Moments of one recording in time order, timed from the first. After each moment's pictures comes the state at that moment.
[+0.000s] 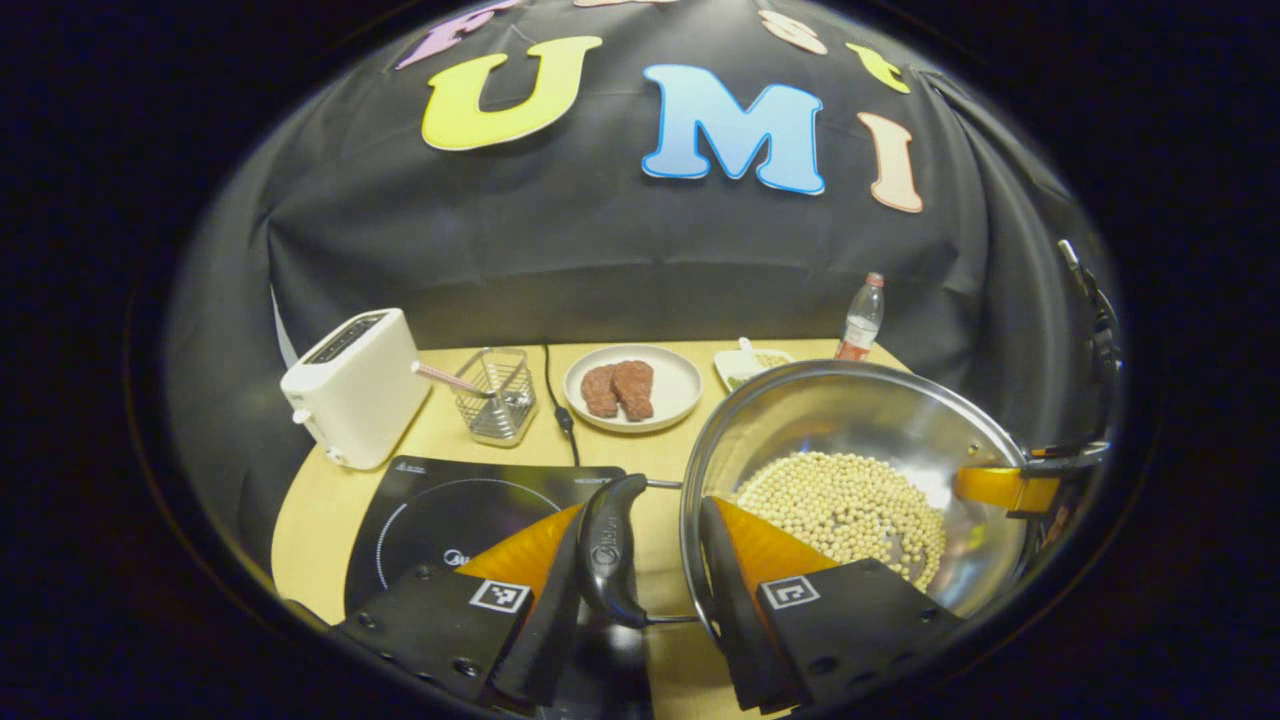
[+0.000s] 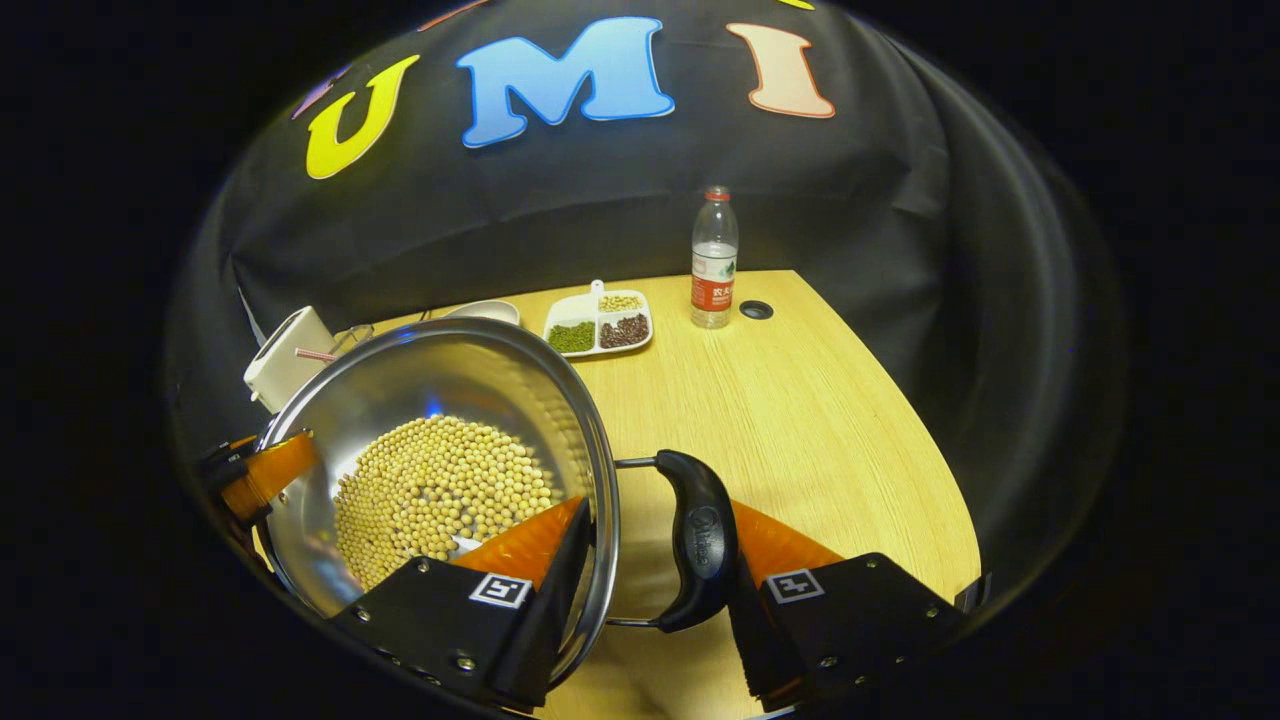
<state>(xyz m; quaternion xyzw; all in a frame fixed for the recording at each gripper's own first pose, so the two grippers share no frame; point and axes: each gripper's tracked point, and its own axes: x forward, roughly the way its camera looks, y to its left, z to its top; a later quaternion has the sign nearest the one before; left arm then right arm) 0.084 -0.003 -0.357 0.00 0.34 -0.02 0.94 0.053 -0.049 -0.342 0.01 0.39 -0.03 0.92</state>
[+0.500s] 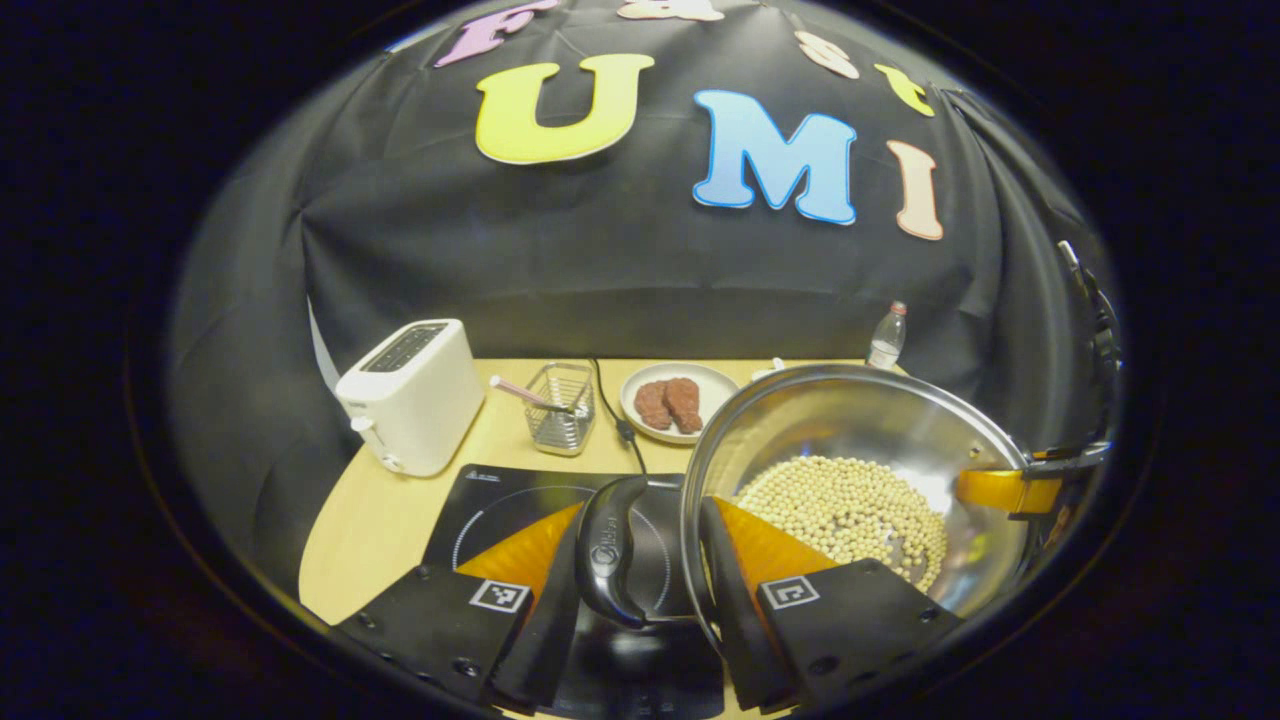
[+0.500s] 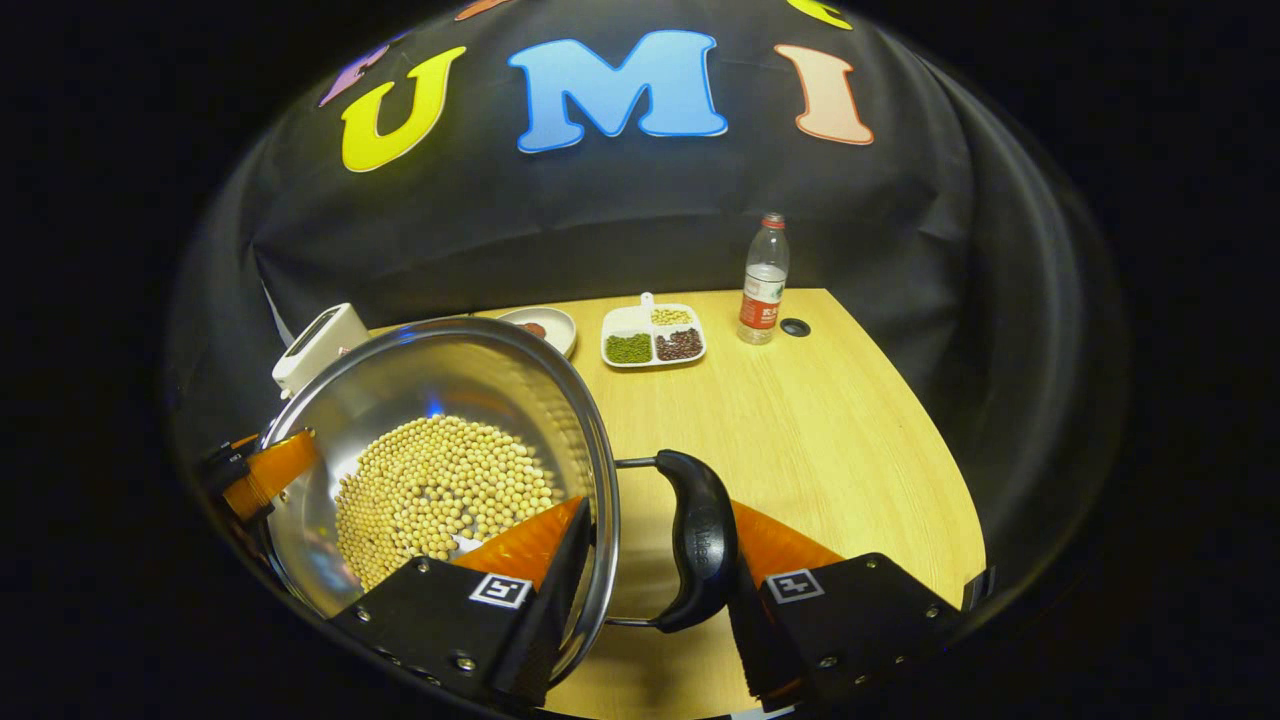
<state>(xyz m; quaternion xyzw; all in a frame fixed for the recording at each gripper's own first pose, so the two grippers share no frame) 0.061 0.070 -0.318 0.00 0.33 0.00 0.94 0.045 0.021 -0.316 0.00 0.39 0.00 0.92</state>
